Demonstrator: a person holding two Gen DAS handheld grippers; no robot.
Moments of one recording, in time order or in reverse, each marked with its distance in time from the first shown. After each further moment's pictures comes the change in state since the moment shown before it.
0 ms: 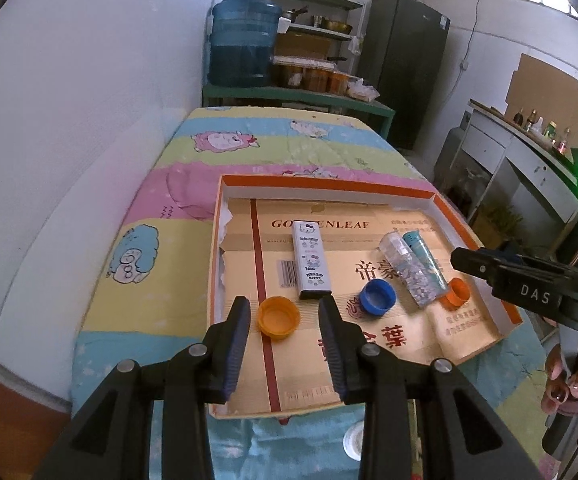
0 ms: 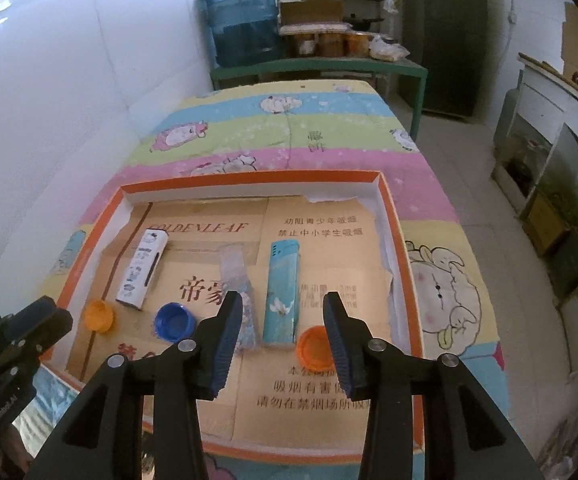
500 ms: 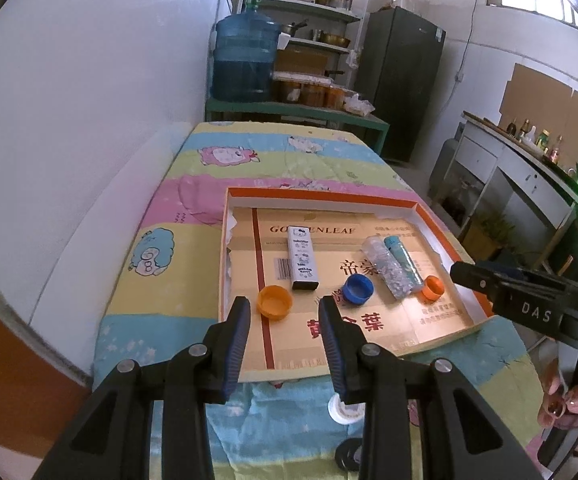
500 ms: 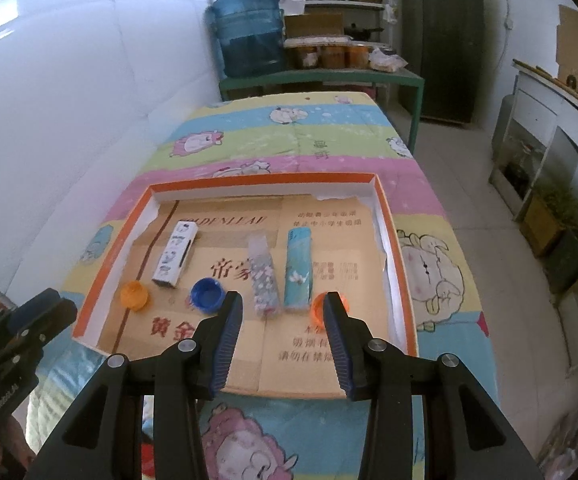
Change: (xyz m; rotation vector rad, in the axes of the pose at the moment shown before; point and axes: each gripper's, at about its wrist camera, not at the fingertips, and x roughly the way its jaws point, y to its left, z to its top) left arm -0.046 -0.002 -0.010 -0.006 -0.046 -0.008; right arm -0.049 0.014 -0.021 0.002 -0.027 0.010
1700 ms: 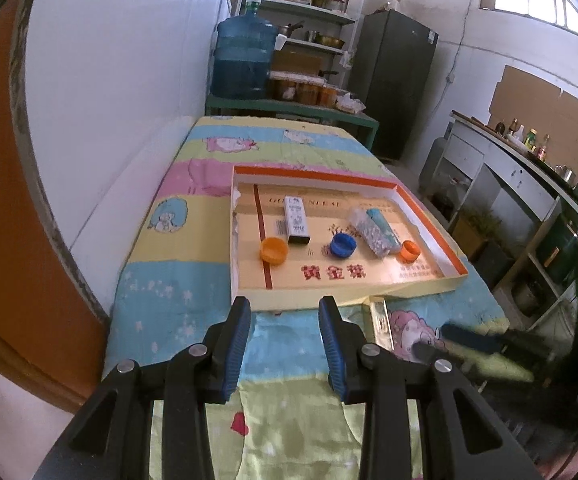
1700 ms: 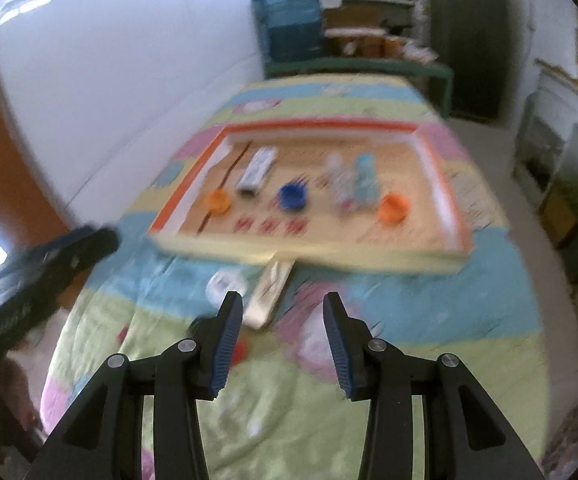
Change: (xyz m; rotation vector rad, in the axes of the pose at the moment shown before) left arm -0.048 0.006 -0.042 -0.006 0.011 -0.033; right arm -0.036 0.061 -0.100 -0.068 0.064 0.140
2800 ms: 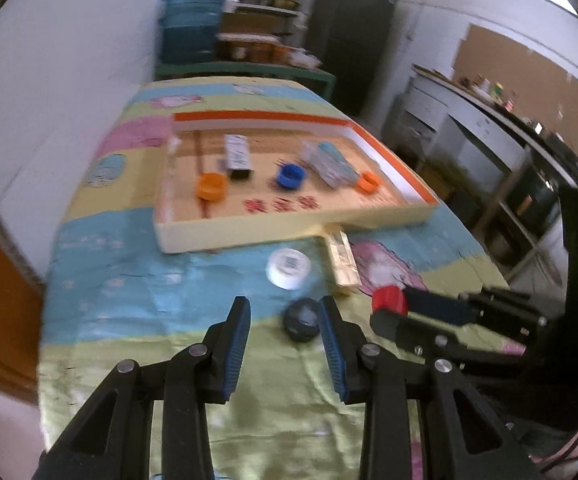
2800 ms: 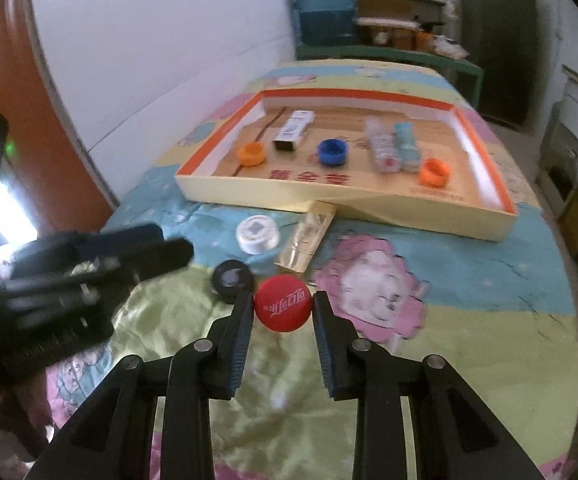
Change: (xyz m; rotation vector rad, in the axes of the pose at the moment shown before) left arm 0.032 -0.029 -0.037 0.122 0.136 -0.135; right arm 0.009 -0.002 -0.025 -0.038 -0.001 0.015
